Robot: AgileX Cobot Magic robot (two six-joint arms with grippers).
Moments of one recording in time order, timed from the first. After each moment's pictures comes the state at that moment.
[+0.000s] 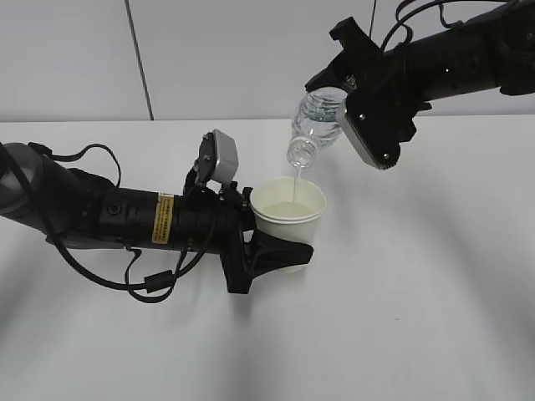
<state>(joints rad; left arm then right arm) -0.42 2.13 -1.04 1.28 -1.06 -0.66 0.21 1.82 -1.29 -1.84 -0.37 -0.28</state>
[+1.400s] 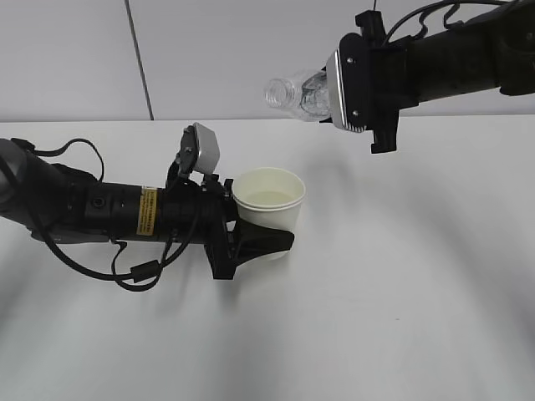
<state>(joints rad) -0.36 2.13 -1.04 1.27 -1.05 -0.66 0.21 1.82 -1.29 -1.84 -0.36 0.32</state>
